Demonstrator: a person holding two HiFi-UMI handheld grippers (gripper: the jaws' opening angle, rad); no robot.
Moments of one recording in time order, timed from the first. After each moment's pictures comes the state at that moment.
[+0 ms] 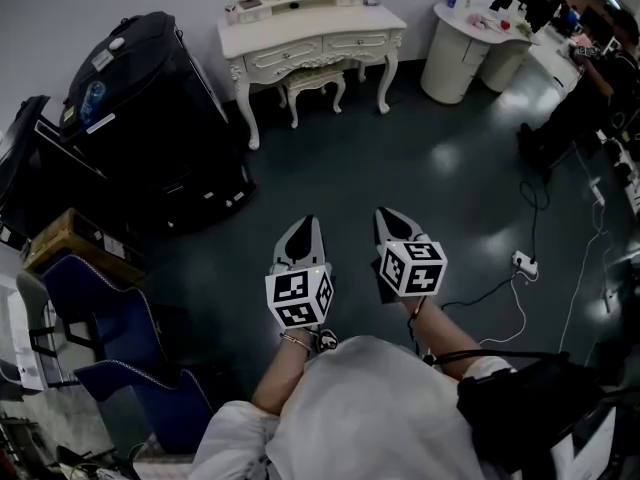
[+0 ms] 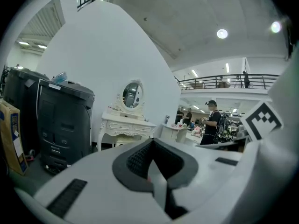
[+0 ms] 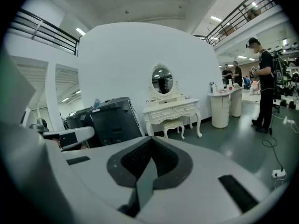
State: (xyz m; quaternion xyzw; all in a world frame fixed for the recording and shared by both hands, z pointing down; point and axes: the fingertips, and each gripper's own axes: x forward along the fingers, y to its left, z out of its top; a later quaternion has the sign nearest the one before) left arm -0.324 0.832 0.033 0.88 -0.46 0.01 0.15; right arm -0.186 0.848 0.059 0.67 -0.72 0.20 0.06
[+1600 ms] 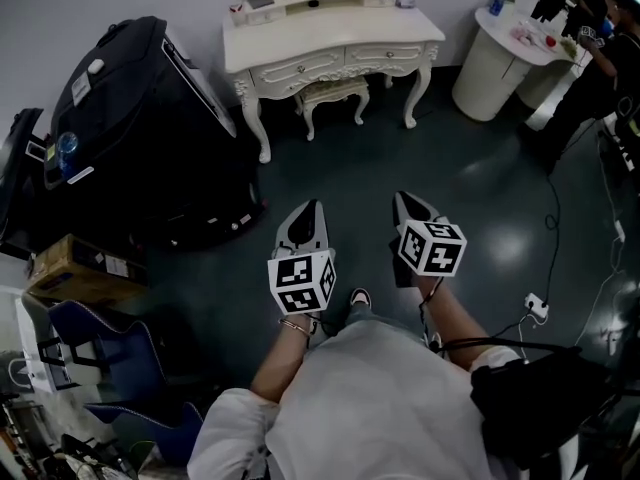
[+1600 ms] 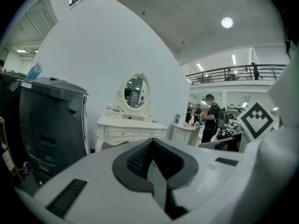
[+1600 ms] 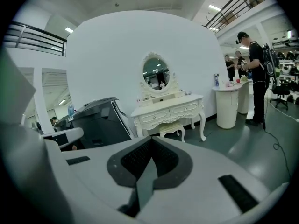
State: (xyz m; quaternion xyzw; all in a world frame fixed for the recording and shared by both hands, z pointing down) left arm -0.243 0.563 0.032 0.86 -0.49 0.03 0.14; right arm -0.071 0.570 0.068 0.65 -0.71 0.24 0.07
